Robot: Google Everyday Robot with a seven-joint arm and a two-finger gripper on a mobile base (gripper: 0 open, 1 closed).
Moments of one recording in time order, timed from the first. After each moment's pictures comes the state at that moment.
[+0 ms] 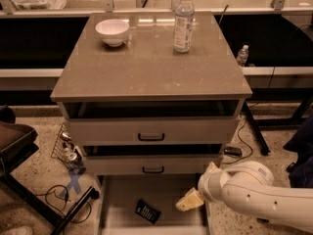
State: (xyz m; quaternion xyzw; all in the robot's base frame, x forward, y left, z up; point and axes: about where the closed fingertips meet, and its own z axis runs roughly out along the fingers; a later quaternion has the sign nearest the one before) arm 0.452 -0.143 0.523 -0.38 0.88 0.06 0.26
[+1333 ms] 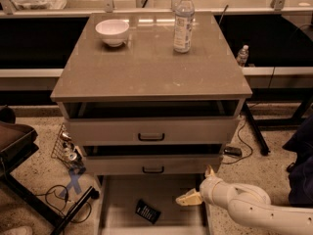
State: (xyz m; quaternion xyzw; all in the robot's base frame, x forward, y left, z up) arm 0.513 -0.150 0.427 -0.35 0.83 0.13 0.42
